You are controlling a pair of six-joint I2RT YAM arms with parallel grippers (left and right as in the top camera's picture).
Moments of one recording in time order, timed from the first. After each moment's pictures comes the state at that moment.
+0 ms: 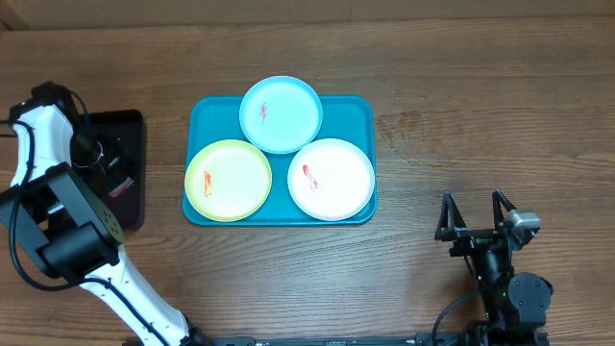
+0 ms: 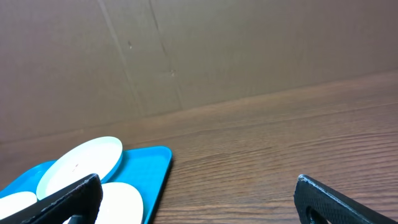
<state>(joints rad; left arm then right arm) 0.50 2.19 1.74 -1.16 -0.03 -0.39 -0.02 0.01 0.02 -0.02 -0.14 0.25</state>
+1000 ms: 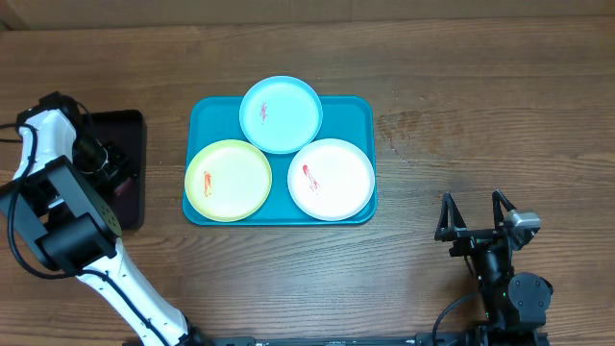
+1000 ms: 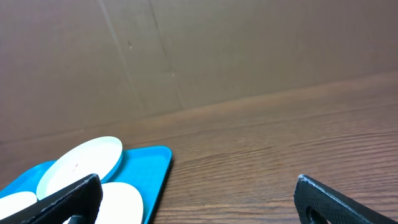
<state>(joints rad) 0.52 2.26 1.74 -1.16 0.03 -0.29 -0.02 0.01 0.02 -0.03 -0.14 0.25</state>
